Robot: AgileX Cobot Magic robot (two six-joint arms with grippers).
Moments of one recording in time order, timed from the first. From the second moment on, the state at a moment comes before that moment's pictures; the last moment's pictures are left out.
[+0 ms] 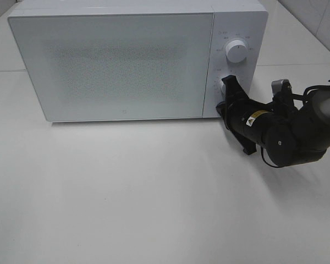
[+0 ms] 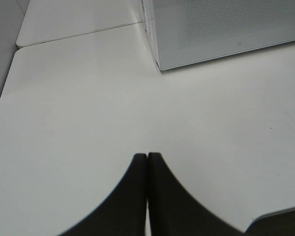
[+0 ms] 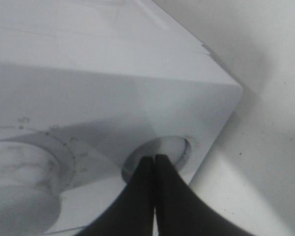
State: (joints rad) left arm -0.10 0.00 -0.50 -0.01 1.05 0.15; right arm 0.39 2.14 -0.79 0.10 -0.93 1.25
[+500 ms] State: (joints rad) left arm -0.10 0.00 -0.50 -0.01 1.05 0.15; right arm 0.39 2.15 -0.82 0.16 -0.90 1.25
